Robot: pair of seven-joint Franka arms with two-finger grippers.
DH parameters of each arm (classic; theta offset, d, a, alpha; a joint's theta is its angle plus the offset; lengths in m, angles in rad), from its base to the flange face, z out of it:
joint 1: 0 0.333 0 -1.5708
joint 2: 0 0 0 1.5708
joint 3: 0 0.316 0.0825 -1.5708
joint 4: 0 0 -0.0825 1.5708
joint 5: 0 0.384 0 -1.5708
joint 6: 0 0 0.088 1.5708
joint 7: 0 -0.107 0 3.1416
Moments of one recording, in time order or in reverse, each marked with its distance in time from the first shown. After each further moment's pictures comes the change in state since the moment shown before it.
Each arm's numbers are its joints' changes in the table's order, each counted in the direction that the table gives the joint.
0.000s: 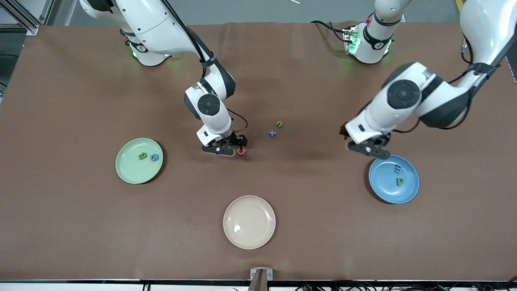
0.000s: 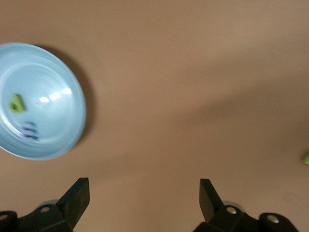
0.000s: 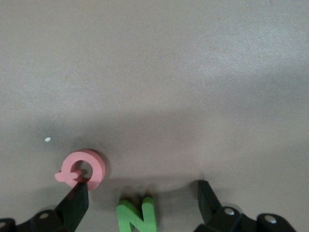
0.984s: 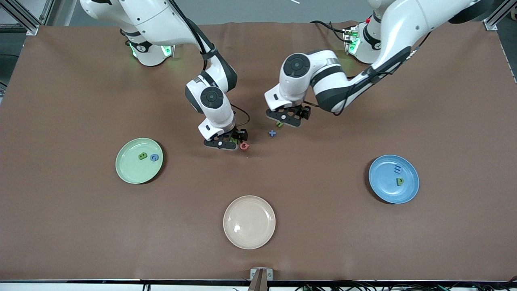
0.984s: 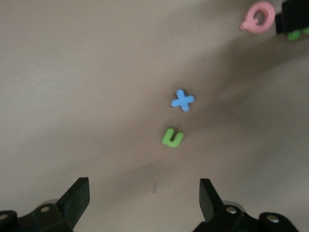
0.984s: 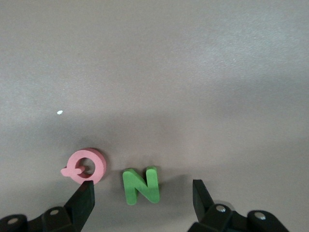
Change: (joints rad) left arm -0.629 0.014 0.288 0.016 -0.031 -0.217 0.306; right arm 0.038 -0.058 -0.013 0.027 0.000 0.060 -0.015
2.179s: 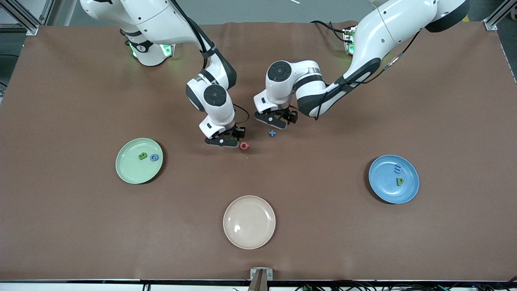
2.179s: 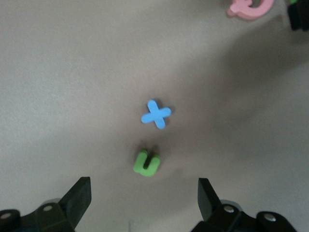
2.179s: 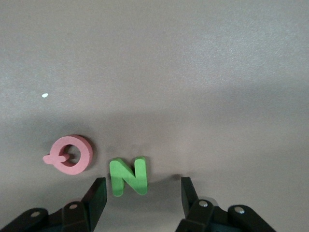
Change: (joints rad) left arm -0.216 0.041 0.219 -0.018 0.080 -0.153 0.037; right arm 0.011 -0.001 0.002 0.019 -0.059 0.005 -0.014
